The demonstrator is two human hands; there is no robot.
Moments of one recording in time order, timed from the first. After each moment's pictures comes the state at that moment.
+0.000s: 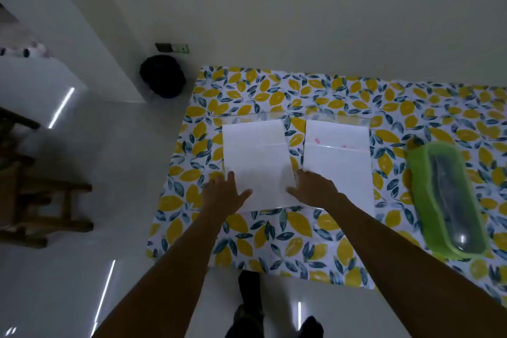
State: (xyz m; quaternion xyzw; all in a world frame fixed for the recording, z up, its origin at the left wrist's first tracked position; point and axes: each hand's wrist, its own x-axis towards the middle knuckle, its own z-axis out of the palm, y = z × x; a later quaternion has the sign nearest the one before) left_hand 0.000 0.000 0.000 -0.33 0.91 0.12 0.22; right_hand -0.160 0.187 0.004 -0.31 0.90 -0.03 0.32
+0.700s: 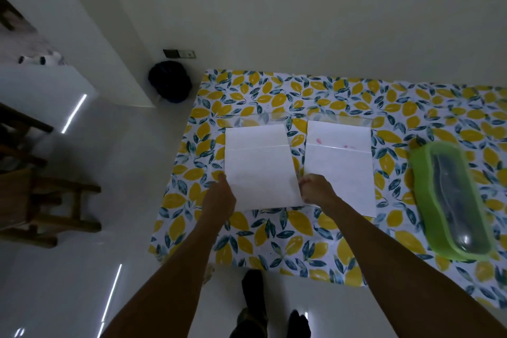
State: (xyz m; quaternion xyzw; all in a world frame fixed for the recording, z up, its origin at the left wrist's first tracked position) left_hand 0.021 0.012 0.007 -0.43 0.86 0.27 0.10; right_hand -0.161 0.199 -0.022 -0.08 0.87 -0.30 0.37
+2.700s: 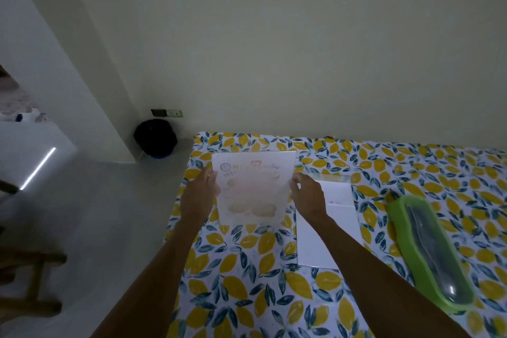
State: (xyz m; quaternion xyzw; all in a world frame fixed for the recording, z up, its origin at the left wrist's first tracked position) left_hand -0.051 -0.101 0.084 -0.29 0.87 0.34 -0.21; right_hand -0.210 0.130 0.071 -0.21 0.92 -0.32 0.05
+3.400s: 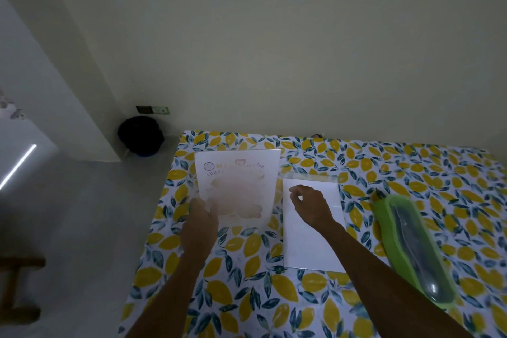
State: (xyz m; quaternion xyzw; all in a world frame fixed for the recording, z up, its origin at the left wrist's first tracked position) left_hand -0.045 -0.037 0.031 -0.43 0.83 0.32 -0.13; right_hand -0.228 0.179 0.066 -0.22 0.93 -0.27 0.12
